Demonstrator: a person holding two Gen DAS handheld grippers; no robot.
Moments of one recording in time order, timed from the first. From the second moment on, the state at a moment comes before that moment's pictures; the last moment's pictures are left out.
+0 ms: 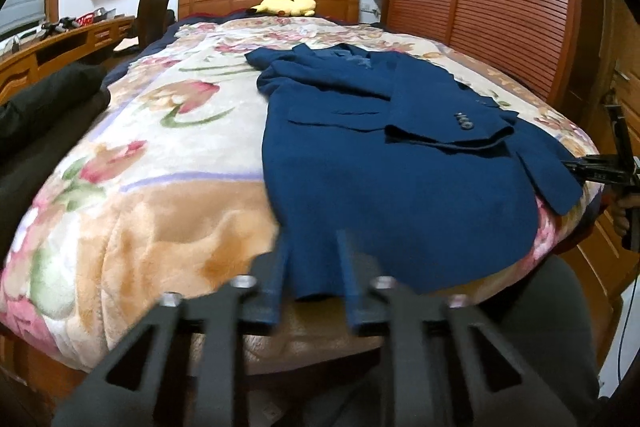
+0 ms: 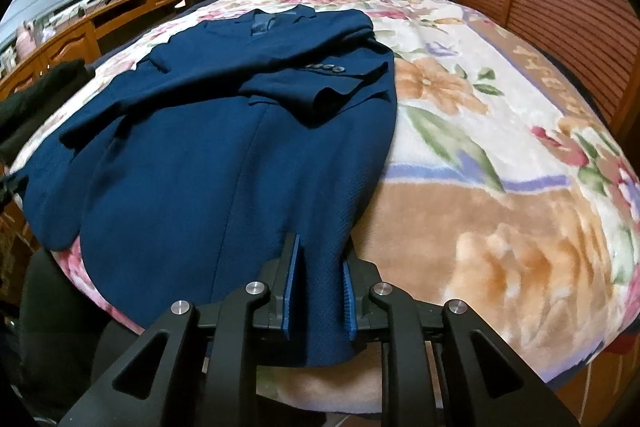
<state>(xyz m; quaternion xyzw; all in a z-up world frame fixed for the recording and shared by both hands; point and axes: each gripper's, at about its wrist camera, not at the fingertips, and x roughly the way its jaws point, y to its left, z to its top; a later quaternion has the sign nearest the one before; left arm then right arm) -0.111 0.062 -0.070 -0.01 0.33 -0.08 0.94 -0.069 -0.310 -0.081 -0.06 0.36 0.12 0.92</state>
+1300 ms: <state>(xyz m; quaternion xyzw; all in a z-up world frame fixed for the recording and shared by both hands) -0.169 0.076 0.193 0.00 0.09 -0.09 0.99 -0.234 -0.347 0.112 -0.03 0.07 0.18 0.98</state>
